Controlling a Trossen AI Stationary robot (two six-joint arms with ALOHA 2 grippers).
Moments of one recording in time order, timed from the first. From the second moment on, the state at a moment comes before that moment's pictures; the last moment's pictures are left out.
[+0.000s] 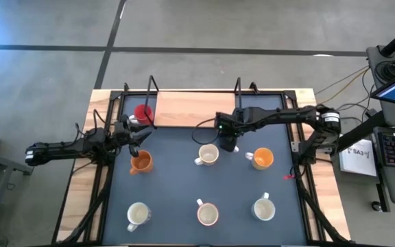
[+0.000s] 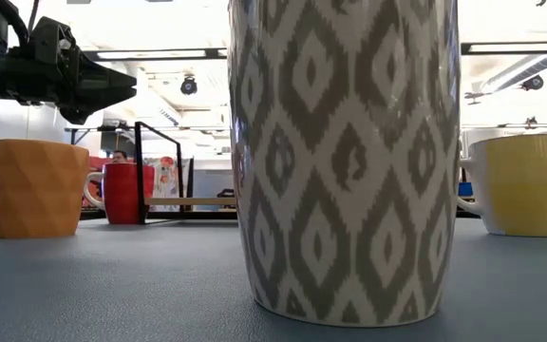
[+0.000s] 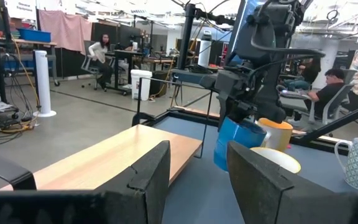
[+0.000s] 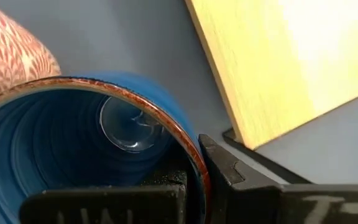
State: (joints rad) left arm 0.10 0.09 0.04 0.14 -0.28 -0.09; right arm -0.17 1.69 1.29 -0.90 0.18 0.20
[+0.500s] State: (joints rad) left arm 0.10 0.09 0.04 0.14 -0.28 -0.09; right arm -0.17 1.66 1.44 -0.99 0.17 0.08
